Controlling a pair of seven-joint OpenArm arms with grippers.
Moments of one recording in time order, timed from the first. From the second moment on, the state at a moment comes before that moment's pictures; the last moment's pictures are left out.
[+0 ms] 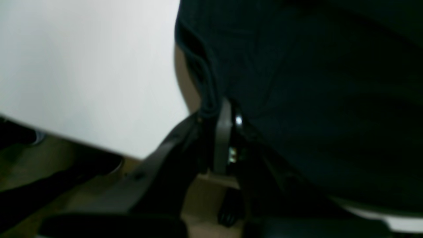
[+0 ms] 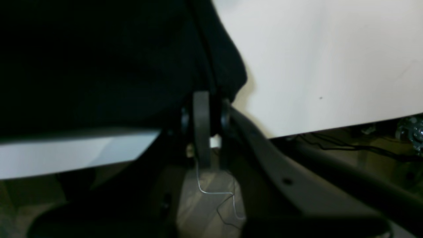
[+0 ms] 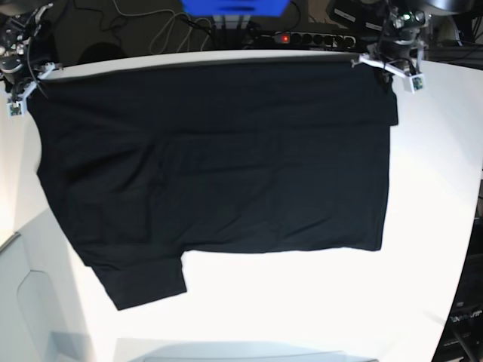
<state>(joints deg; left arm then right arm) 41.7 -4.9 -29.1 110.2 -24.3 -6.9 38.3 -25.7 11.1 46.4 97.3 -0.6 38.9 -42.3</state>
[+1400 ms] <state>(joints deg) 5.1 -5.4 -39.5 108.4 -23.4 -6.7 43.6 21.7 13.3 28.2 71.3 -7.0 39.3 -41.3</state>
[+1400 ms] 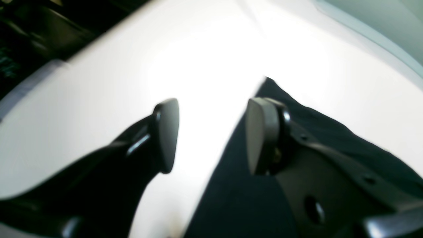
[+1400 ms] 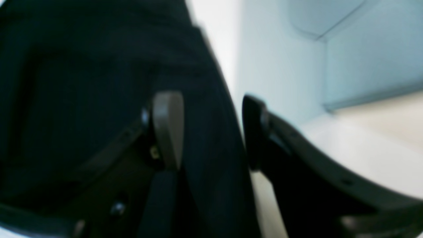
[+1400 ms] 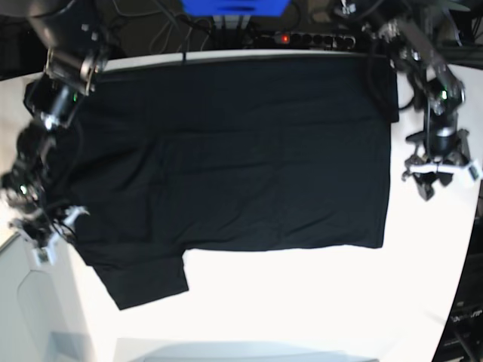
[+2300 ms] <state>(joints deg) -17.4 -14.6 -20.3 62.3 -16.0 -6.4 26.7 37.7 19.1 27.8 17.8 -13.7 21.4 -0.6</state>
